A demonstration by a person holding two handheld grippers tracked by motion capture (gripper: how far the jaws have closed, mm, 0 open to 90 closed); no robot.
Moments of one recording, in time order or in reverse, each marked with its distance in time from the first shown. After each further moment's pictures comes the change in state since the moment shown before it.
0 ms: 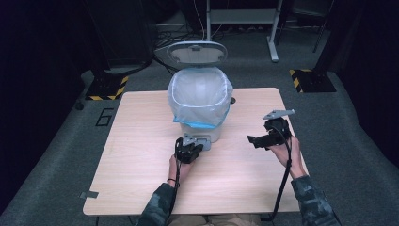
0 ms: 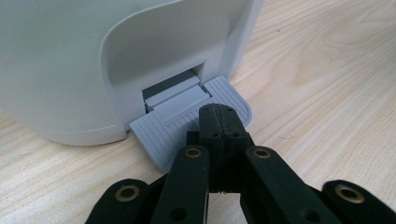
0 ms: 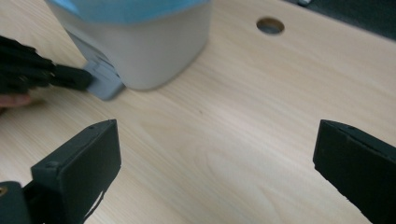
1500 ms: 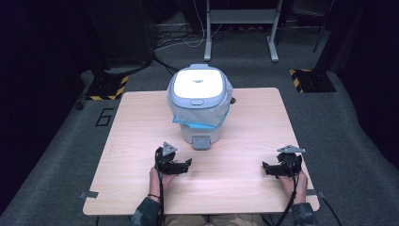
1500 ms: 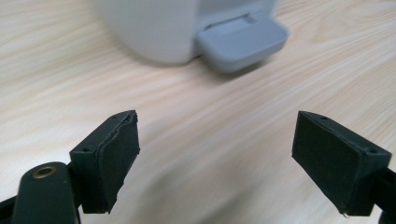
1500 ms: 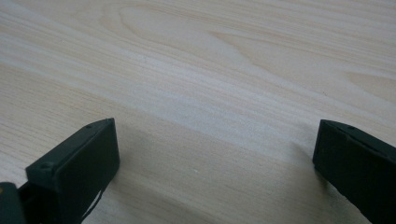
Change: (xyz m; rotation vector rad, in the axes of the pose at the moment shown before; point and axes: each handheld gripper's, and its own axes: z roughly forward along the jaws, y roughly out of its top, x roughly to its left) left arm 0.020 -0.034 -0.079 0.064 0.105 -0.069; right arm -0.021 -0.143 0.041 0.041 -0.172 0.187
